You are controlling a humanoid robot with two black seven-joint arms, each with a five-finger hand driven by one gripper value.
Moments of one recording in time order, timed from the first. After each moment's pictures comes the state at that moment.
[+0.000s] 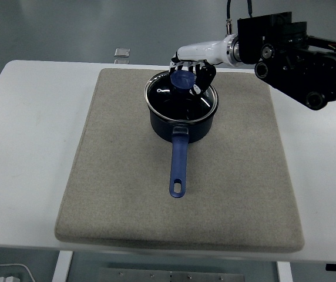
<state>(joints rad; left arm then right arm) 0.02 0.00 -0.13 -0.11 0.08 -0.05 -0.03 1.48 -0.14 0.07 0.79 -1.28 0.39 0.06</state>
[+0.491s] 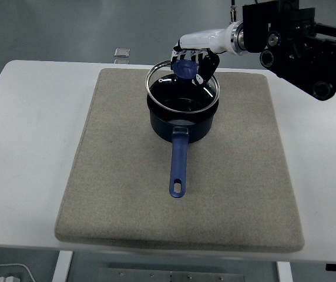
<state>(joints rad) 0.02 0.00 -0.13 -0.11 0.08 -0.05 -0.03 1.52 -0.17 0.07 0.79 -1.26 0.40 0.06</state>
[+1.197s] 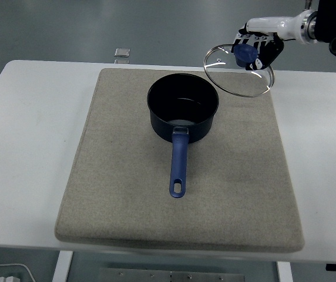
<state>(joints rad) 0.02 0.00 -0.13 -0.11 0.08 -0.05 -0.03 1.48 -0.41 0.07 0.79 -1.22 0.39 0.06</state>
